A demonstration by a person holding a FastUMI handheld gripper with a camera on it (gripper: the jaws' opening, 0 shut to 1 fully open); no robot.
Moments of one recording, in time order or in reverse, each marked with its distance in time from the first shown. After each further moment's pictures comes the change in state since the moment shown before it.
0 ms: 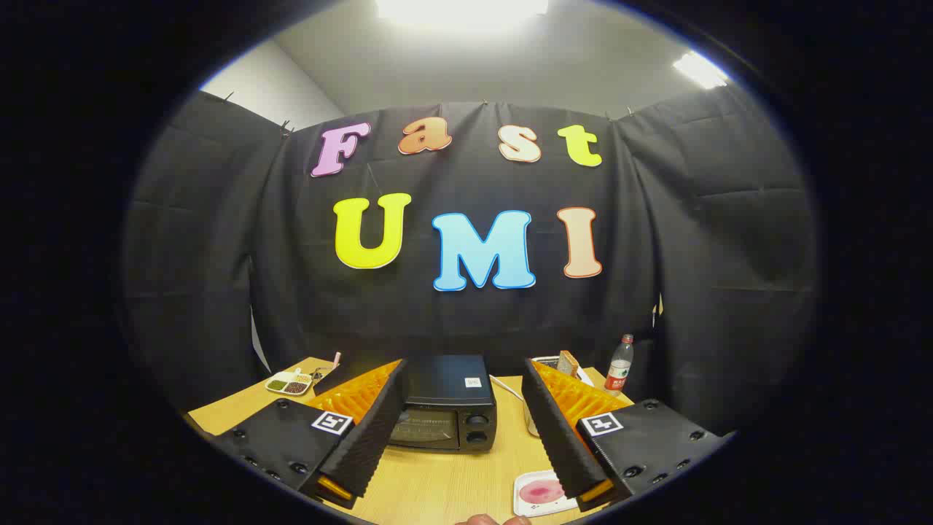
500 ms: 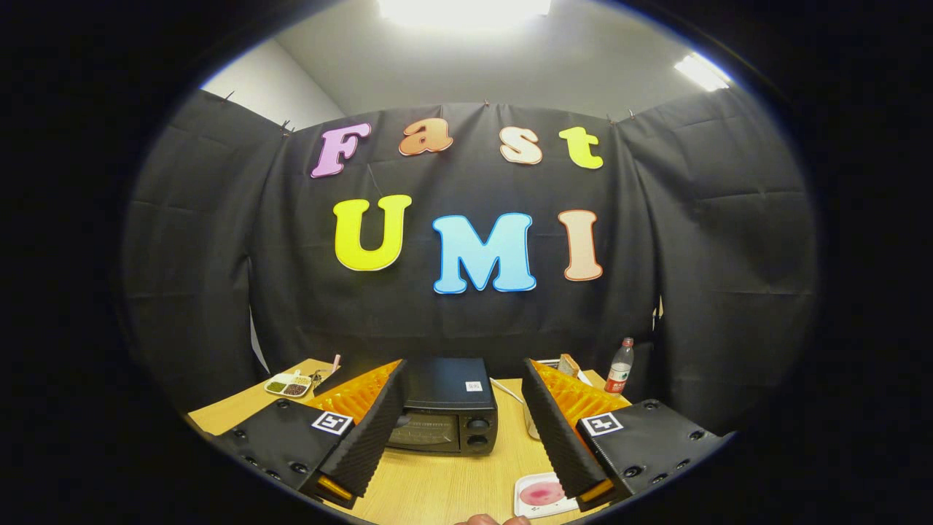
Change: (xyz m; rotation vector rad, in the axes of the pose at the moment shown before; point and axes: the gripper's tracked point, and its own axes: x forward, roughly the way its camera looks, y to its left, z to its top) arm 0.003 0.006 0.006 -0.009 0.002 -0.009
